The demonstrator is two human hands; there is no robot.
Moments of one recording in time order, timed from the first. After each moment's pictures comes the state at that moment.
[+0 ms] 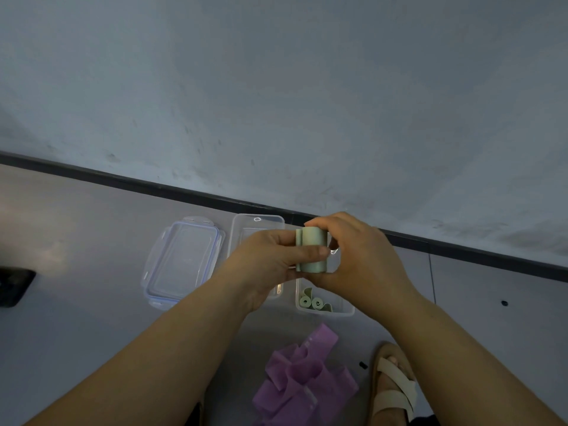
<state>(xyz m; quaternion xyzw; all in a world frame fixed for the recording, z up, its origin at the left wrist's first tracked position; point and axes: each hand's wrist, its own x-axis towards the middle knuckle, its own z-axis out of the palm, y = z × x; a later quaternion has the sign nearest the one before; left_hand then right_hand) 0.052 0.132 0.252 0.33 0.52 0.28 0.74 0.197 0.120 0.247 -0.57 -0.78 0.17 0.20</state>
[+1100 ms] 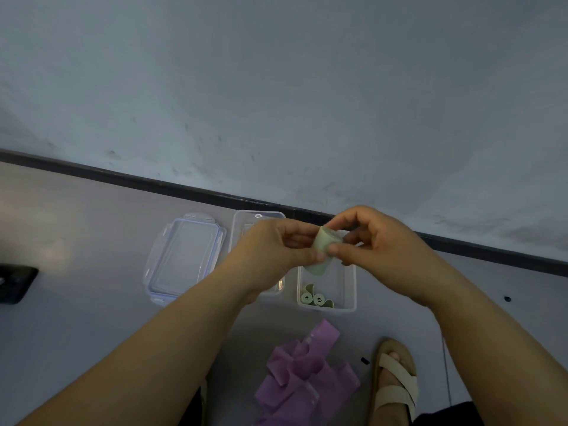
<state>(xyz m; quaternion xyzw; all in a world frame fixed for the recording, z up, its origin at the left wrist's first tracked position) 0.048 0.132 0.249 0.52 0.51 0.27 0.63 0.225 0.123 0.268 -0.57 -0.64 0.46 0.23</state>
